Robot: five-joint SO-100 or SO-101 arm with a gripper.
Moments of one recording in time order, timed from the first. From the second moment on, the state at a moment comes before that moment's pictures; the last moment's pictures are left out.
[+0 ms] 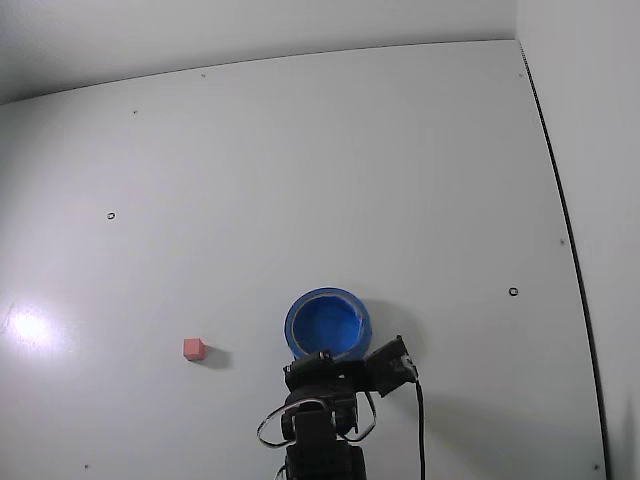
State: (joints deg) arm -4.3 188.0 177.6 51.9 1.1
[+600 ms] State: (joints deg) arm -4.3 188.0 177.6 51.9 1.1
